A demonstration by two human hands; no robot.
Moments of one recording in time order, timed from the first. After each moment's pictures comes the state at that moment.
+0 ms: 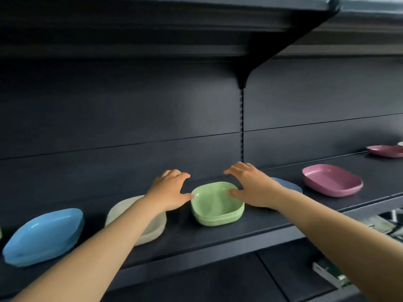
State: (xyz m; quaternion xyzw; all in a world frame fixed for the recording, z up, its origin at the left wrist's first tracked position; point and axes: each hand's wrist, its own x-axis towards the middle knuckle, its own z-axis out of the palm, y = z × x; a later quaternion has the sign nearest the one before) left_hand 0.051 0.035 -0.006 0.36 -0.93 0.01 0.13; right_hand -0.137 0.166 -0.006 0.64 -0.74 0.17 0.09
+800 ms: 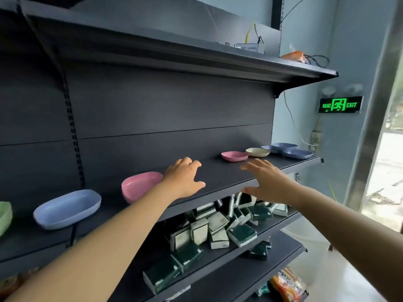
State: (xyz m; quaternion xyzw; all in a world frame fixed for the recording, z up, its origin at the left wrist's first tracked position) left_hand -0.410 0.375 0.006 0.19 -0.97 0.00 0.17; right_hand -0.545 0.567 0.000 0.49 -0.85 0.11 0.15
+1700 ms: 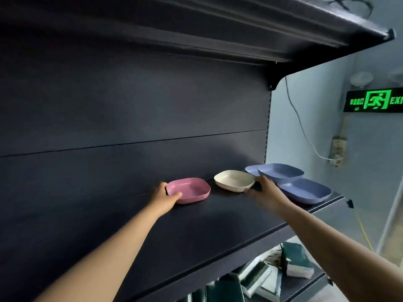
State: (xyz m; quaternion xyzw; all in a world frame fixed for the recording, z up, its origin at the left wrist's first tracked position) left_hand -0.883 0.282 -0.062 0.41 -0.81 -0.36 0.22; right_hand -1.083 0.483 -0.060 0.35 -0.86 0.37 -0.02
